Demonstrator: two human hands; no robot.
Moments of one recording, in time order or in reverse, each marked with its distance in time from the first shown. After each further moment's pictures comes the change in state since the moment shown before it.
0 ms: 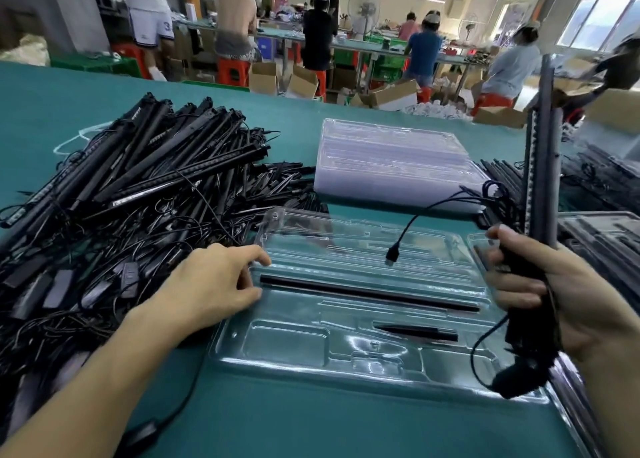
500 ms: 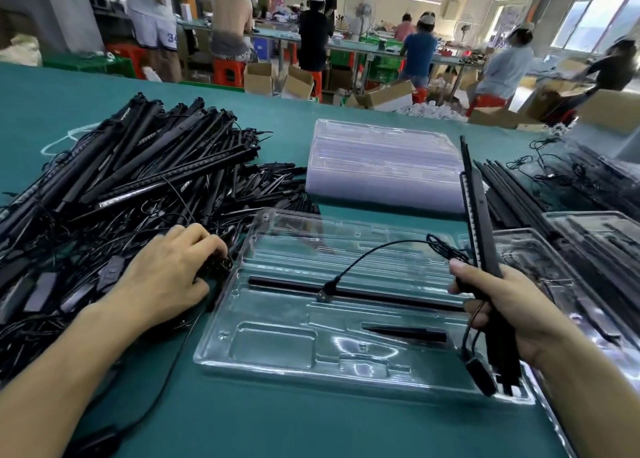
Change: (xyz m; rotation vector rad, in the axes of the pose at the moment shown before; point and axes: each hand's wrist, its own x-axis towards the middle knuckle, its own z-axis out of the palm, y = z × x) left_hand -0.001 -0.032 -0.006 0.362 0.140 0.061; right_hand 0.013 0.032 -0.015 -0.396 0.244 0.042
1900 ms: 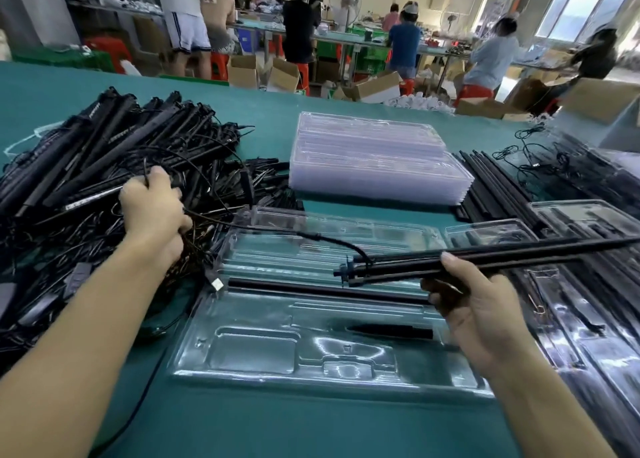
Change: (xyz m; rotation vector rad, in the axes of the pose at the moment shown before) left_hand 0.091 0.018 -0.009 -1.489 0.616 -0.922; right_hand -0.009 0.019 0.023 0.464 0.067 -0.125
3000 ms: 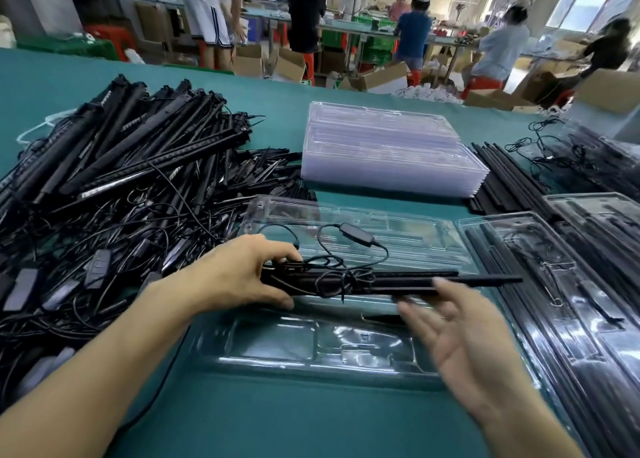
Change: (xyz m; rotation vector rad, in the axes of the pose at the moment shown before) left_hand -0.067 -0.019 -0.024 1.008 -1.175 0.557; right_hand -0.046 0.024 0.030 0.142 0.093 0.184
